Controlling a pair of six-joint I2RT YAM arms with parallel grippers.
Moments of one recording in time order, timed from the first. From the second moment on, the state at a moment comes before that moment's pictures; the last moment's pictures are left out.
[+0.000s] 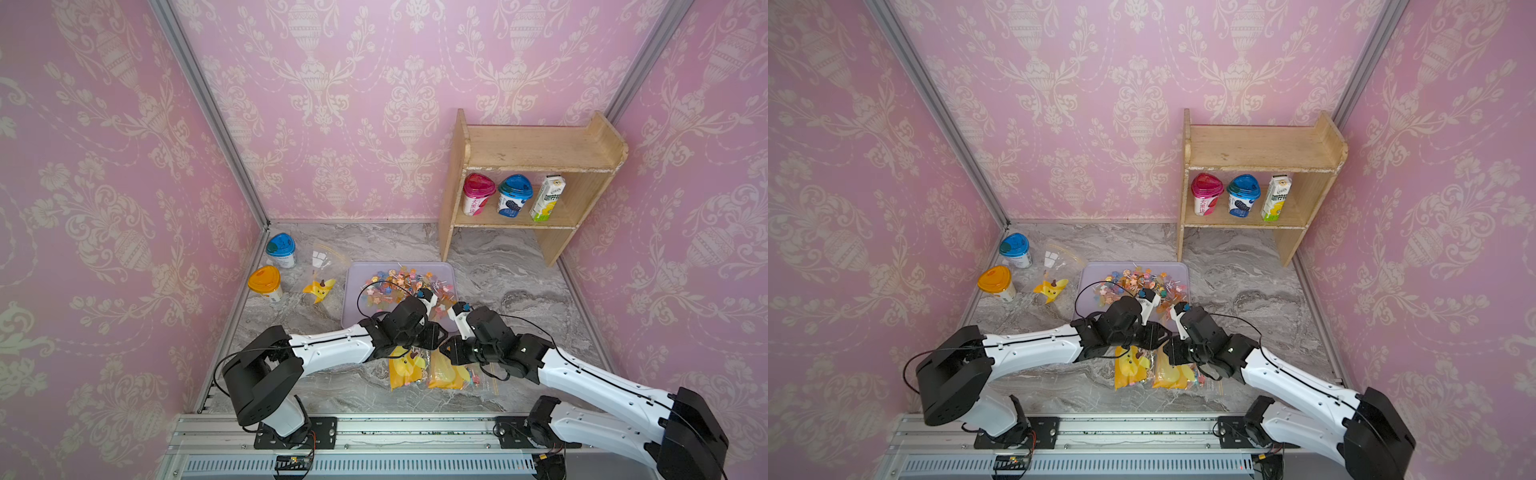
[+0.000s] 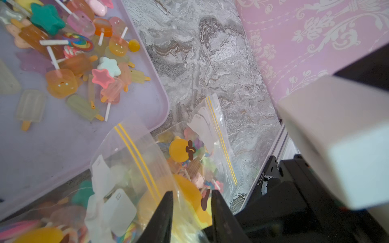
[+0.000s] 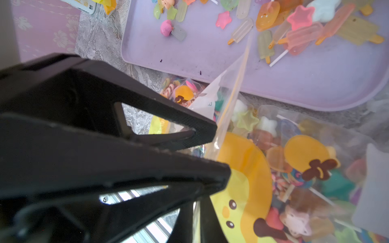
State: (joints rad) left arm -0.95 1.57 0.87 0.06 0.22 -0.74; right arm 0.77 1.03 0.58 -0.38 -0.19 0.66
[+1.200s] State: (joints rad) left arm -0.95 1.55 0.86 -0.01 0.17 -0.71; right arm 0.77 0.90 0.59 -0.51 -0.03 0.66
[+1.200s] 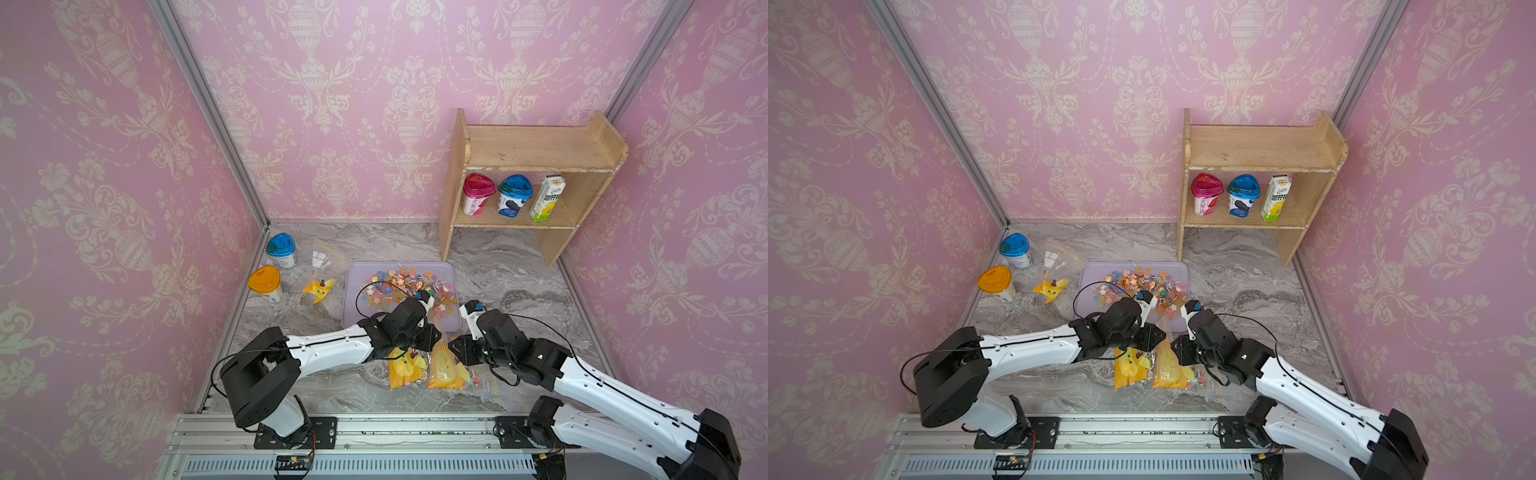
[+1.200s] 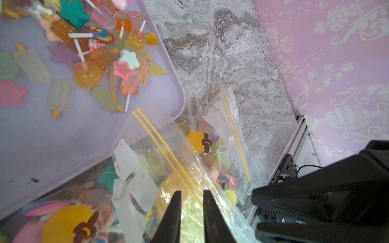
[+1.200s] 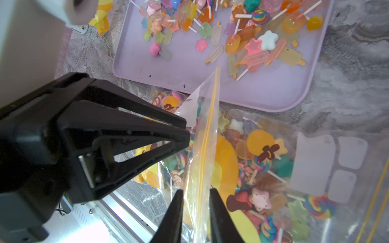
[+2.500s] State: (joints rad) left arm -0.95 1.59 0.89 -0.01 0.17 -0.72; right arm 0.68 1.00 0.49 -0.31 -0.18 0.71
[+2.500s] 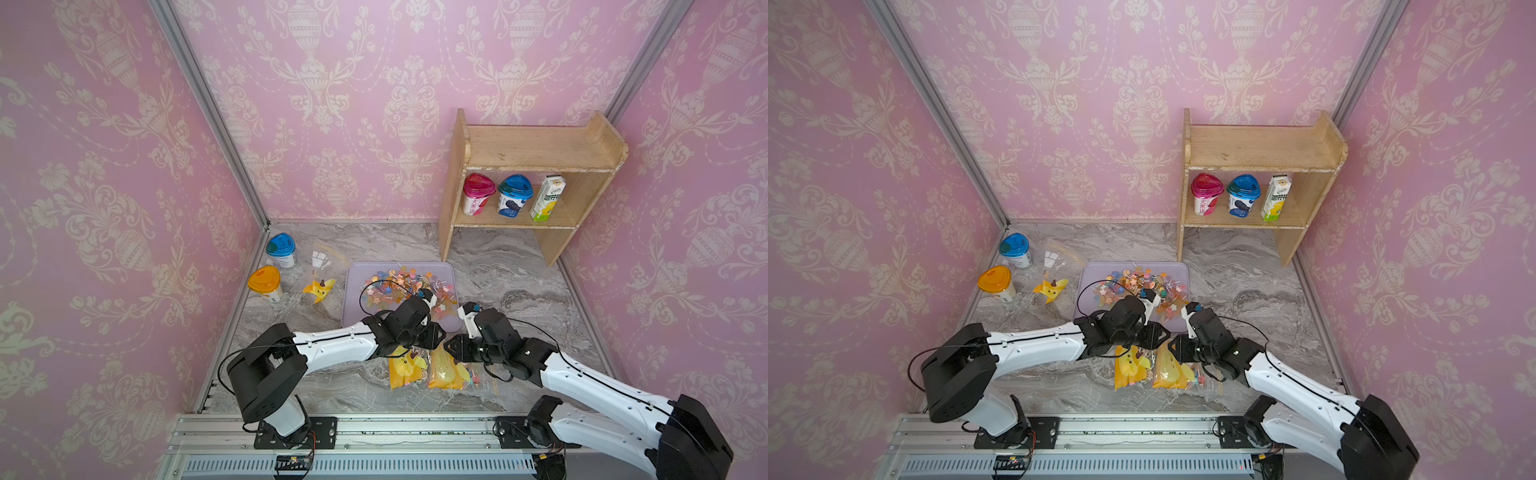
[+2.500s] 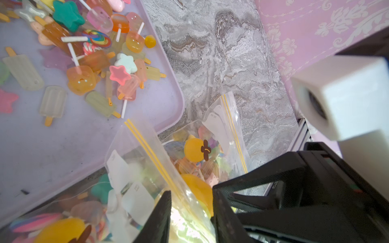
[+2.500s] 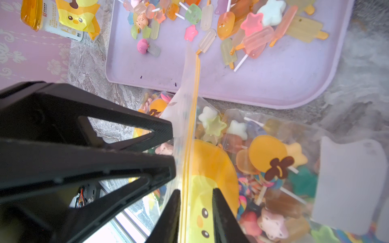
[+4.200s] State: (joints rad) left arm -0.95 1.62 0.86 0.01 0.18 -0.72; right arm 0.68 1.00 0.49 -0.35 -0.15 0.71
